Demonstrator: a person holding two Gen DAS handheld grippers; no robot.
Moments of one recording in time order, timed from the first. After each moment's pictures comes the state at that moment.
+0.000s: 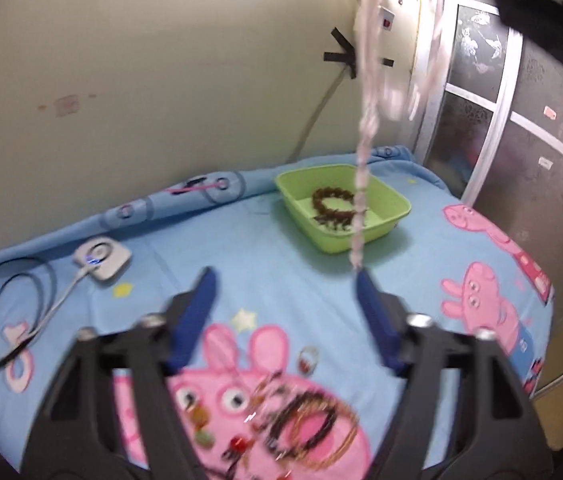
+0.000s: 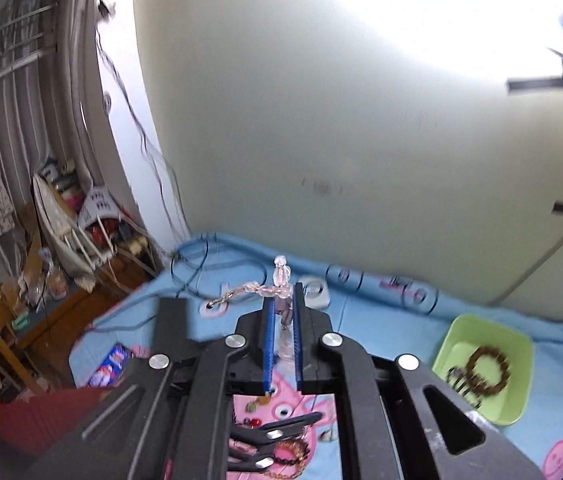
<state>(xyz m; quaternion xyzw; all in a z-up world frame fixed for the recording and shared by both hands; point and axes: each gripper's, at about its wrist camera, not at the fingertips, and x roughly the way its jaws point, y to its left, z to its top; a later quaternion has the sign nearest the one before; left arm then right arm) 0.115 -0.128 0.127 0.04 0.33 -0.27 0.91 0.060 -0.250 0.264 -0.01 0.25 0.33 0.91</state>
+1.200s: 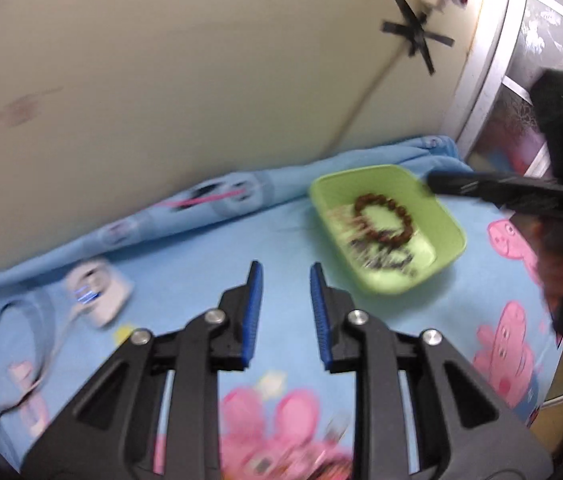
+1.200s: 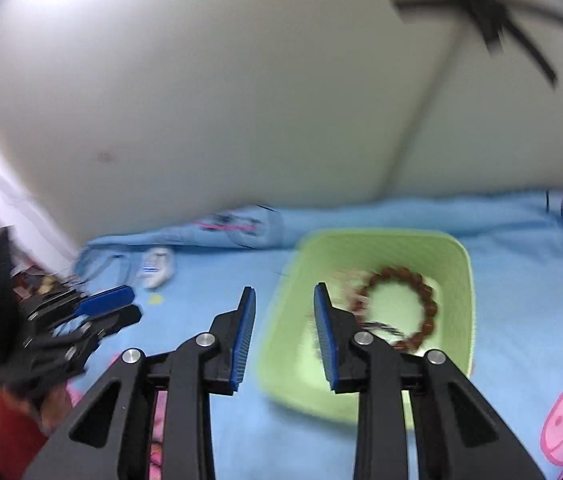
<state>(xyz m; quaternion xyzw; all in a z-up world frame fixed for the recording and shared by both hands) 0.209 -0.130 0.133 0.05 0.41 -0.20 0.89 0.184 -0.388 0.144 0.11 0.39 0.20 0.89</state>
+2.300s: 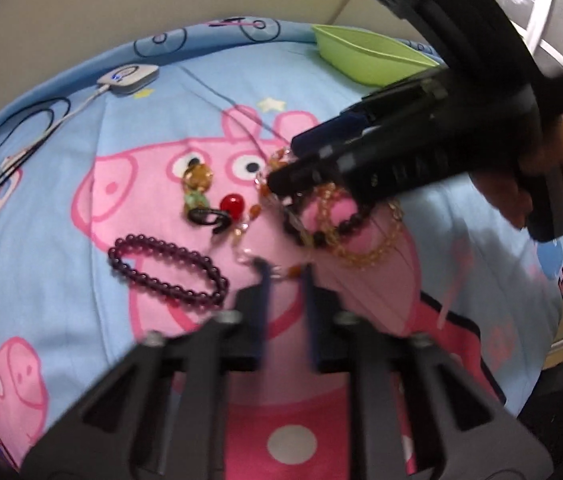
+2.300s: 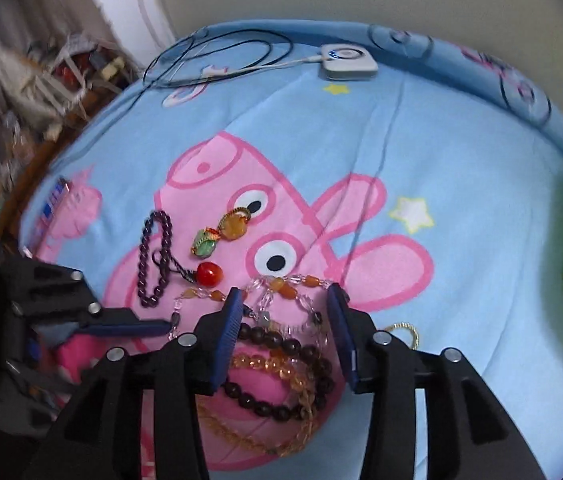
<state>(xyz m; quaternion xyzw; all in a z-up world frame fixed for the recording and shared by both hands) 0.025 -0.076 0.006 0.04 0.46 -0.20 0.86 0.096 -0.174 0.016 -0.14 0.49 0.35 0.79</state>
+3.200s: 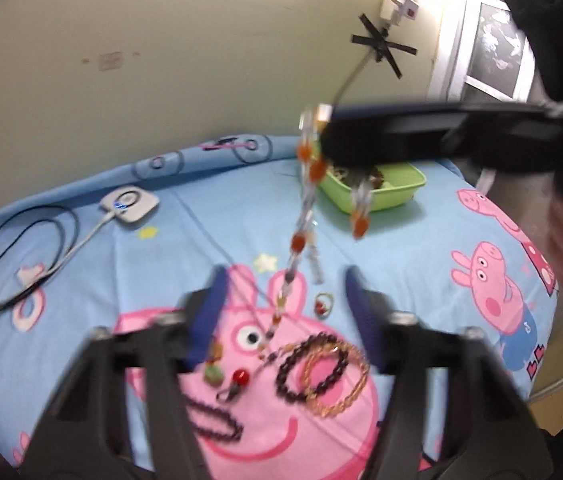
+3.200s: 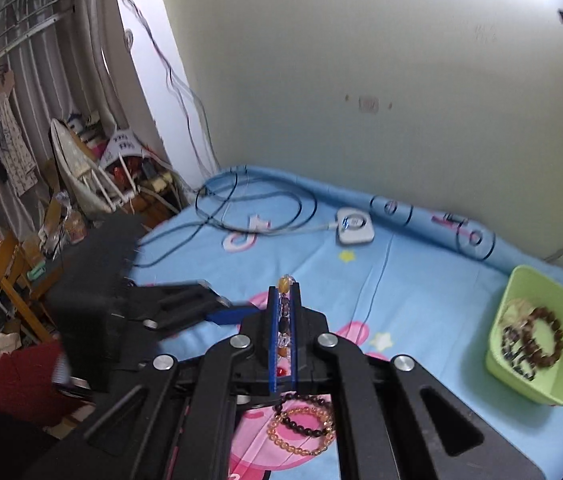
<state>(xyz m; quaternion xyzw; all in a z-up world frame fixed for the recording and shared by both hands) 0.077 -0.098 0.102 0.03 0.36 -0.23 0.91 0.059 -0.219 0.179 -0.04 0.33 0.39 0.86</state>
